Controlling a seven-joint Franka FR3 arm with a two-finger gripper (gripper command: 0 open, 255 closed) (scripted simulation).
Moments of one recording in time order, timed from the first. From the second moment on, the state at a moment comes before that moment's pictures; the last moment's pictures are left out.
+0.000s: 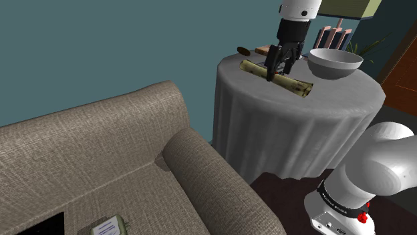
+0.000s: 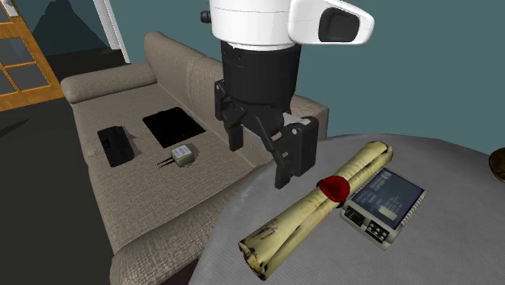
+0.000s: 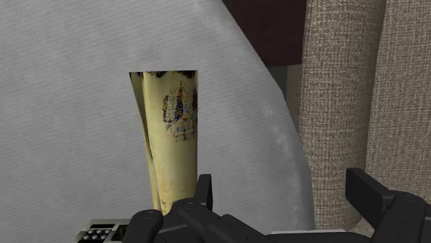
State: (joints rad) arm -0.01 -0.74 0.05 -2.30 0.06 1.57 0.06
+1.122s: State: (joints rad) arm 0.04 -0.49 -0.27 -2.18 -0.12 1.68 -0.62
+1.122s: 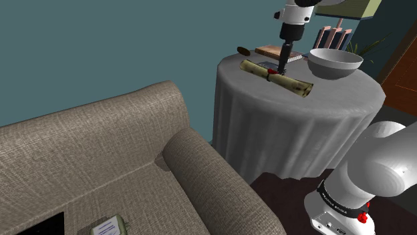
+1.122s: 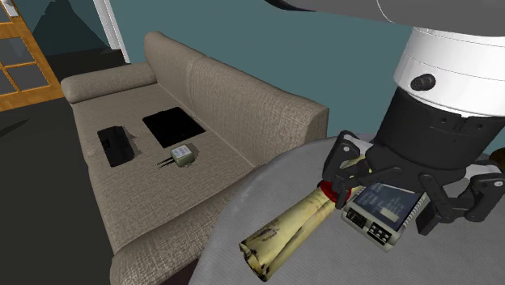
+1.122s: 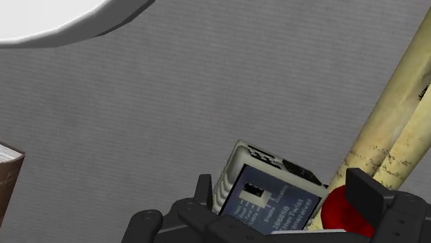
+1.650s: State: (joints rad) arm 0.04 -0.50 -0.28 -2.22 -0.16 1.76 -0.62
